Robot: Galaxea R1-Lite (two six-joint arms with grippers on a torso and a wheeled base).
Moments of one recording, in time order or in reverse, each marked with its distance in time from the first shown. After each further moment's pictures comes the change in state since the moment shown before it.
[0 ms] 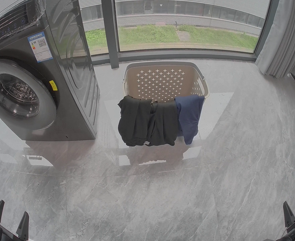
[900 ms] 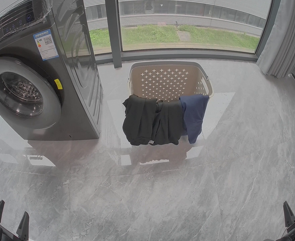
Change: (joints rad) left arm 0.000 0.000 0.000 0.000 0.000 -0.003; right arm -0.001 0.000 0.000 0.000 0.001 -0.002
